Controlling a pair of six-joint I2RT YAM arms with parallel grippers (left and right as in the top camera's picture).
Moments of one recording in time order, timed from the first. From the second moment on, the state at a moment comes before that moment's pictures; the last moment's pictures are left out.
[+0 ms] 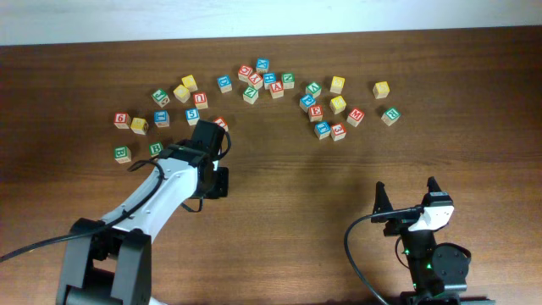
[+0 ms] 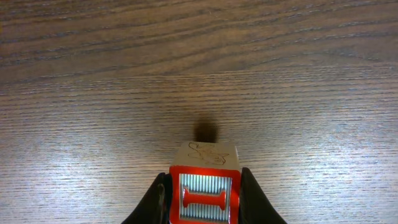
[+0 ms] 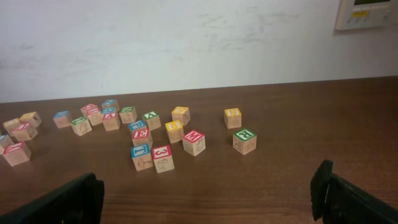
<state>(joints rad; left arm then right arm) -0.31 1.69 1.02 -0.75 -0.06 -0.24 -0.02 0.01 0.01 -0.07 -0.07 0.11</state>
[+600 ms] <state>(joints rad) -0.31 1.69 1.02 -0.72 -0.16 -0.24 -0.02 0.01 0.01 -0.07 -0.07 0.11</state>
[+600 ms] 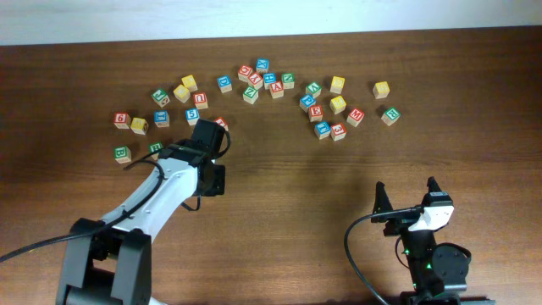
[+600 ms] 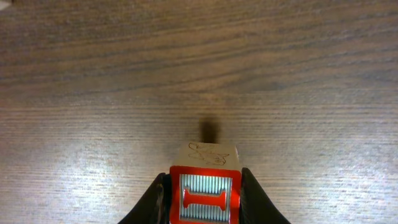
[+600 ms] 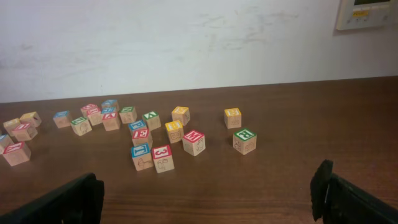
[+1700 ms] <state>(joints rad) -0.31 1.69 0.97 -0.67 -0.17 -0.23 -0.02 0.01 0.01 -0.07 -0.07 0.11</state>
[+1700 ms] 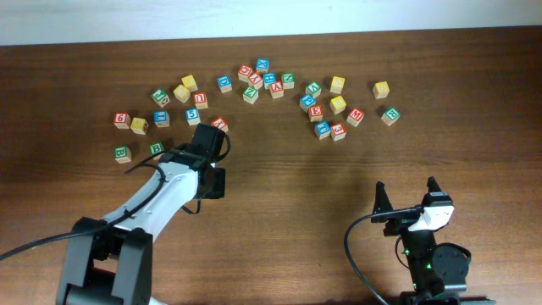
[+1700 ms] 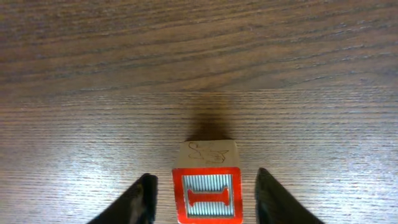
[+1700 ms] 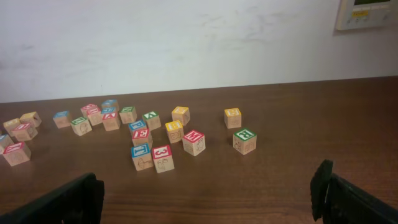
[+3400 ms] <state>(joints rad) -0.31 1.69 0.97 -0.51 -0.04 -0.23 -0.02 0.01 0.01 -0.07 -0.07 0.11</state>
